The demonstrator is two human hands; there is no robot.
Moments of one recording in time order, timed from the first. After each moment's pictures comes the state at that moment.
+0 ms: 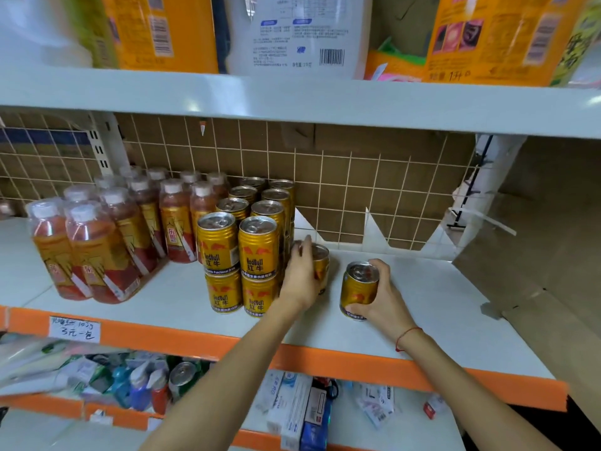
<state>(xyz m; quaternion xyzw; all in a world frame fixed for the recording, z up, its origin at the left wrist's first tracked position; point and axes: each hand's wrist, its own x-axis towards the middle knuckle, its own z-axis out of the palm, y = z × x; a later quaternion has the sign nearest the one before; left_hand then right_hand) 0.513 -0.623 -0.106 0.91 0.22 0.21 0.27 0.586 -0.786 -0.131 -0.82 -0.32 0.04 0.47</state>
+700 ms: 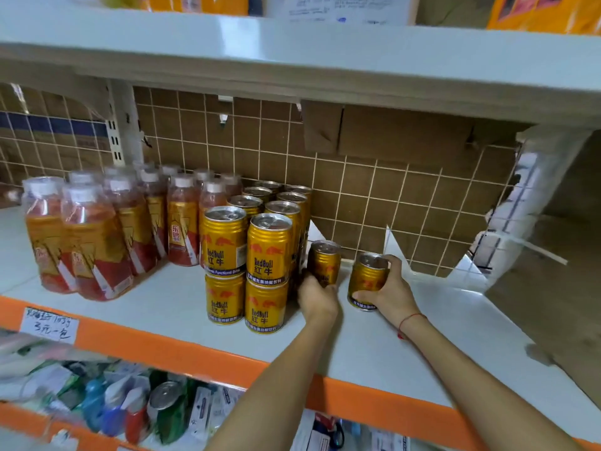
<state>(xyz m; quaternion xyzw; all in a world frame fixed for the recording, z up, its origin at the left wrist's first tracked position) 0.563 -0.625 -0.152 0.71 0.41 0.30 0.50 0.636 -0.733 -0.128 -0.81 -0.30 0.03 0.50</state>
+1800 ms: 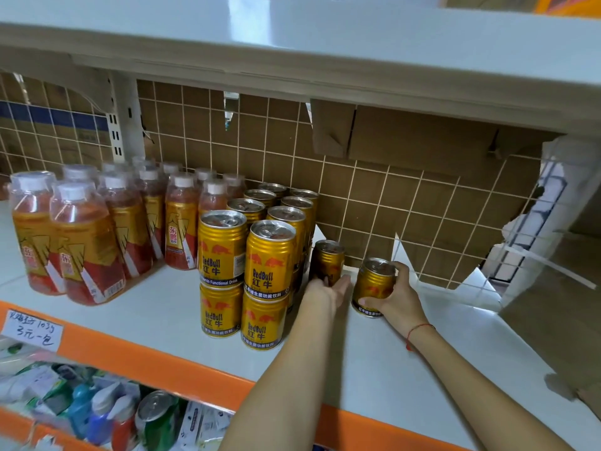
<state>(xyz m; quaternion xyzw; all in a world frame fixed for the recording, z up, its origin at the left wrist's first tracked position) 0.574 -0.609 -0.096 -0.06 0.30 0.21 0.93 0.659 -0.722 -0.129 -0.82 -0.31 0.04 0.49</state>
